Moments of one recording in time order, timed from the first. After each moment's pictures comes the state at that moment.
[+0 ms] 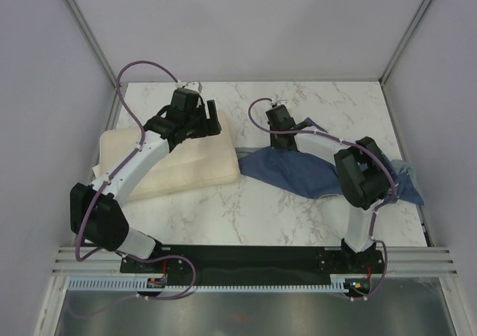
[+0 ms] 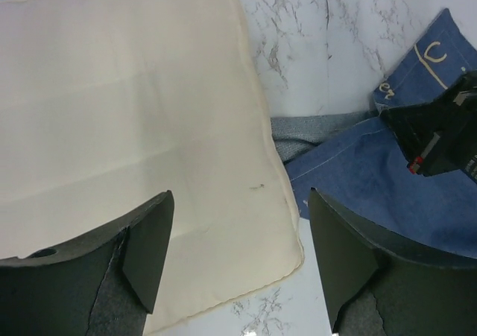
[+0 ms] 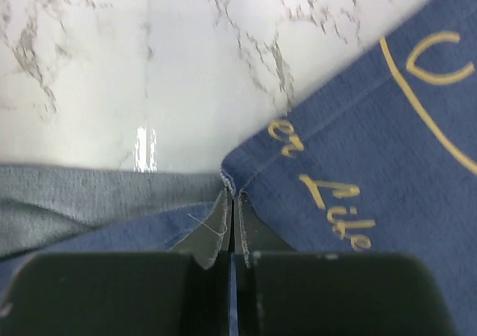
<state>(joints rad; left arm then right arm) -0.43 1.48 1.30 -0.53 -0.07 -0.45 0.52 1.93 1.31 -0.29 0.30 0.36</state>
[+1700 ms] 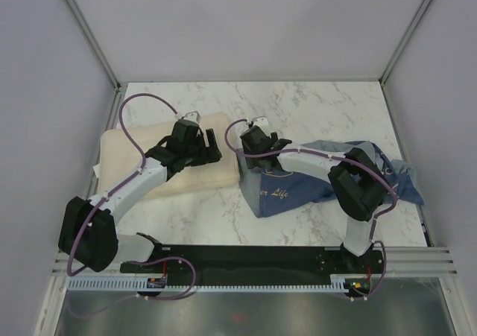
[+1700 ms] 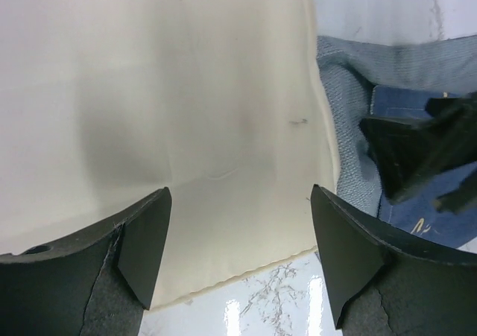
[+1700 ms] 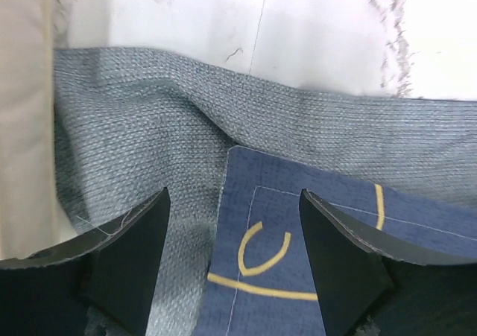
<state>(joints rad) -0.46 1.32 0.91 -0.37 -0.05 -0.54 0.77 1.83 1.22 -0.33 0.45 0.41</state>
